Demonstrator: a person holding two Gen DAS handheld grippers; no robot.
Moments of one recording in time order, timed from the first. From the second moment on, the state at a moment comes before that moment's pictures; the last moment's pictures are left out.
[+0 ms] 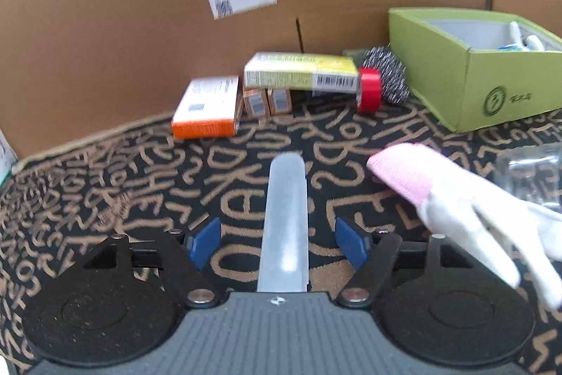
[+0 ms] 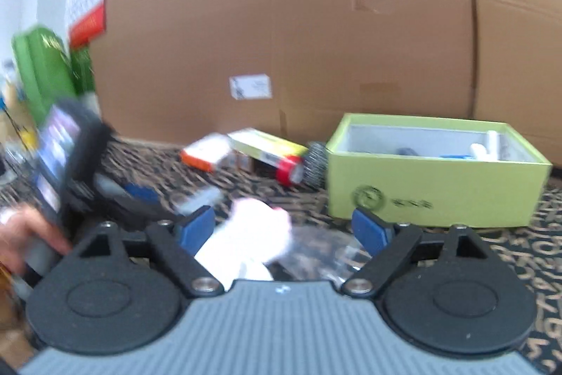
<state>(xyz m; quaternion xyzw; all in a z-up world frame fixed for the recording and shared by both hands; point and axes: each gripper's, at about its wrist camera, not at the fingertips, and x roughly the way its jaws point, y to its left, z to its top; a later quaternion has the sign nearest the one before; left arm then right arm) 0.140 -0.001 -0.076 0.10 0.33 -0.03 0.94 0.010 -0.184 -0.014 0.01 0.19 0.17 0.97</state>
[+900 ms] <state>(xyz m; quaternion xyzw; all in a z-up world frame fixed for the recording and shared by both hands) 0.140 0.016 -0.071 0.05 0.34 -0.05 0.94 0.051 -0.128 -0.028 -0.05 0.27 0.22 0.94</state>
